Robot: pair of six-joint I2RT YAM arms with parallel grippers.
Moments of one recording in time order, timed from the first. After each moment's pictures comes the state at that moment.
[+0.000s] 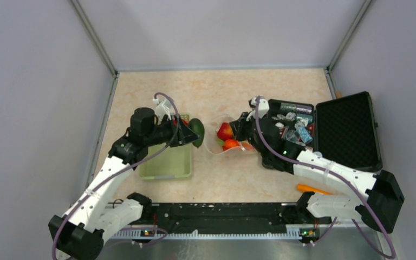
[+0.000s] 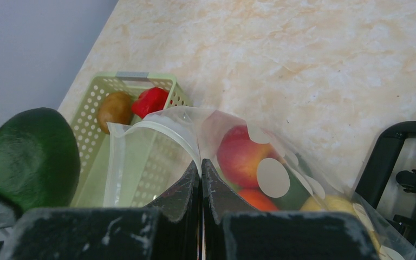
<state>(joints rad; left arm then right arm) -0.40 0.93 0.86 -0.43 0.52 -0.68 0.91 1.12 0.80 0.07 0.39 0.51</state>
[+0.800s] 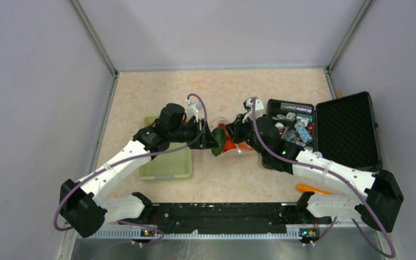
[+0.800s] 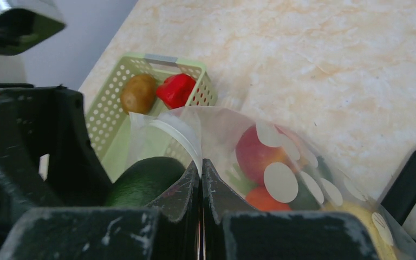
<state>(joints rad) -0.63 1.16 0.96 -0.37 0.57 -0.68 0.92 1.13 0.80 0.10 0.29 0.48</state>
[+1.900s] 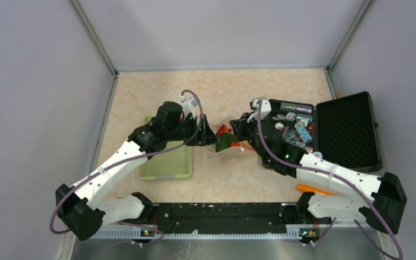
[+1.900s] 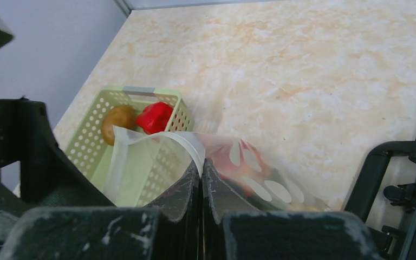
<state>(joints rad) -0.64 1.15 1.02 -0.45 0.43 -0.67 0.97 1.08 0.79 0.13 0.46 0.43</state>
